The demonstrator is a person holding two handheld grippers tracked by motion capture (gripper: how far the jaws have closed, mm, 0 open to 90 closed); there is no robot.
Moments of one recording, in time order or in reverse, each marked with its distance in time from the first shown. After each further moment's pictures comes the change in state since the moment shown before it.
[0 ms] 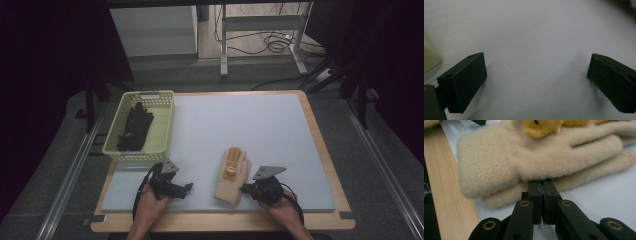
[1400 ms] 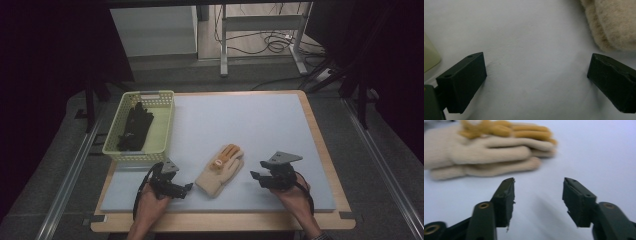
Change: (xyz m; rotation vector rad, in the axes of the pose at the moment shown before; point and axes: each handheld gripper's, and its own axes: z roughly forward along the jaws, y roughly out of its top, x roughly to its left) left arm 0.000 0.000 0.000 0.008 -0.002 -0.001; right arm -0.041 0.010 -0.032 -0.075 -0.210 0.043
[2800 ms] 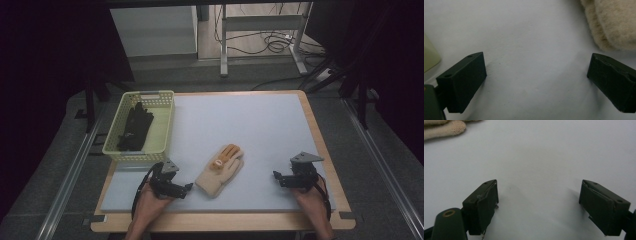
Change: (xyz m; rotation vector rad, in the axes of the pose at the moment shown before) left arm 0.000 0.000 -0.001 0.003 -0.003 0.006; right arm -0.055 -0.043 -0.013 0.067 -0.193 0.101
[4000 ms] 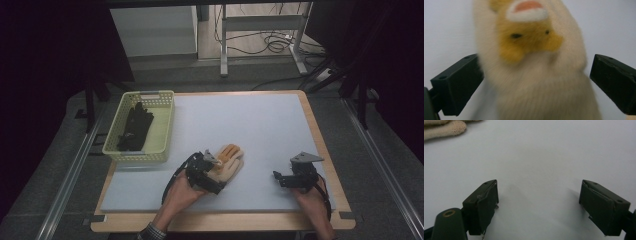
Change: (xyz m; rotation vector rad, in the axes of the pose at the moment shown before) left arm -0.065 0.087 0.045 0.137 -0.144 0.078; right arm 0.000 0.000 0.000 -0.002 0.002 -0.002
